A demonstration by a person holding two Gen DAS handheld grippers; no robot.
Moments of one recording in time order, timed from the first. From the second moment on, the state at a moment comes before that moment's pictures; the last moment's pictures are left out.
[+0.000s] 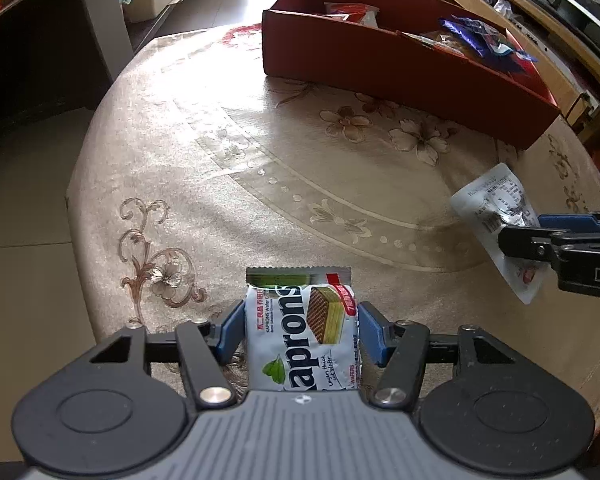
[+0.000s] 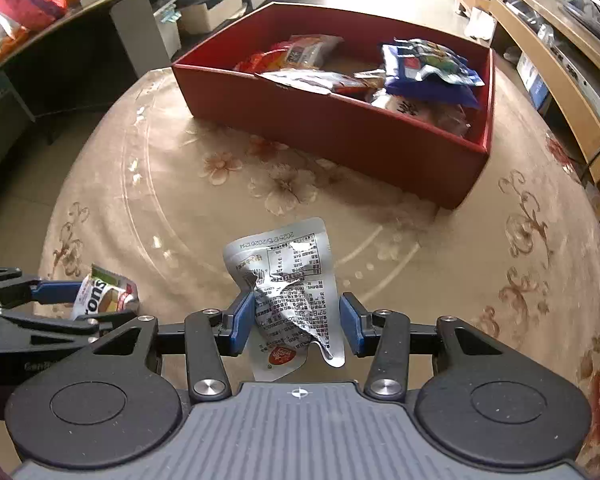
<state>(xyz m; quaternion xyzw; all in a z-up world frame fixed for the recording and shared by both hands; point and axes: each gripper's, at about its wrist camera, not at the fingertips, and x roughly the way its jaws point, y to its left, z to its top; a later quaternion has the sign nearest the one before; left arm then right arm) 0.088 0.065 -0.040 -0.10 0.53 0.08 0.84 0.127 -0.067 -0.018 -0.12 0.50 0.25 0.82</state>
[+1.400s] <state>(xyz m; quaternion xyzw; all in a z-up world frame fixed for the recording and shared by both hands) 0.118 0.033 0.001 -0.09 0.47 0.07 0.88 0.120 -0.094 0.010 -0.09 0.46 0.22 0.86</state>
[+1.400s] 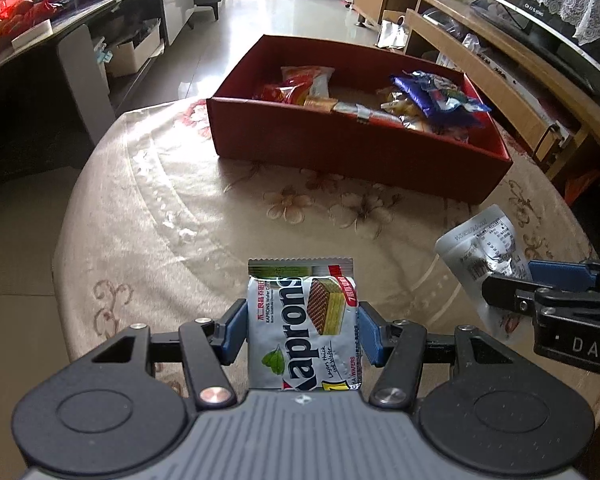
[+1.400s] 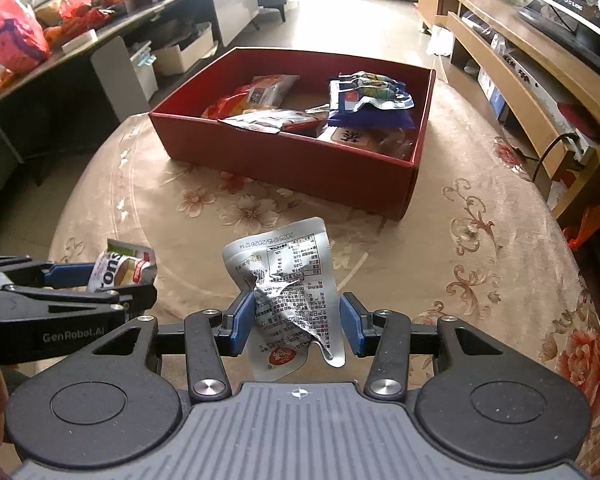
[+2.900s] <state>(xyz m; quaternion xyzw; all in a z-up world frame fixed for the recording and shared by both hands) 0.206 0.034 0.051 -0.09 0.41 0.06 0.90 0.177 -0.094 0.054 -0.03 0.38 0.19 0.90</state>
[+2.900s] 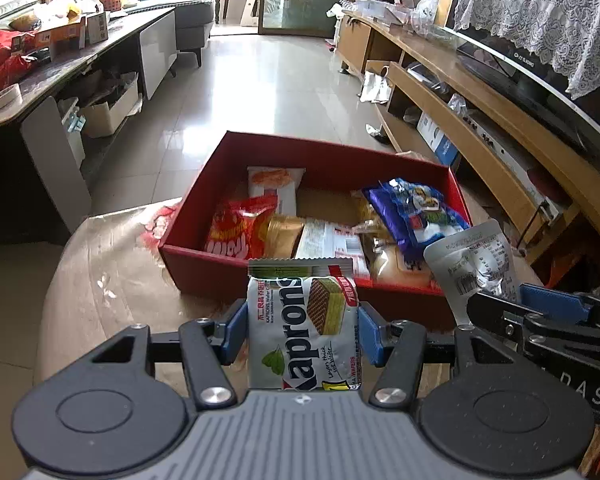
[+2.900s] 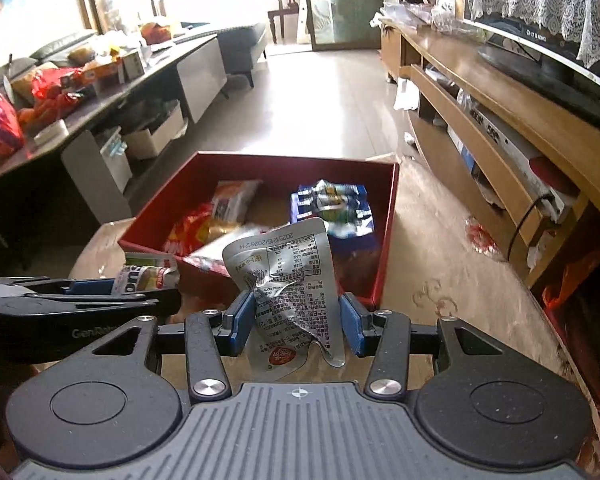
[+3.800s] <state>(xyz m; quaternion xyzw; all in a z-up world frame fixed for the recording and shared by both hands) 0.269 0.035 0.053 -0.08 0.40 0.08 0.91 0.231 -0.096 0.052 -0.01 0.38 0.16 0.91</state>
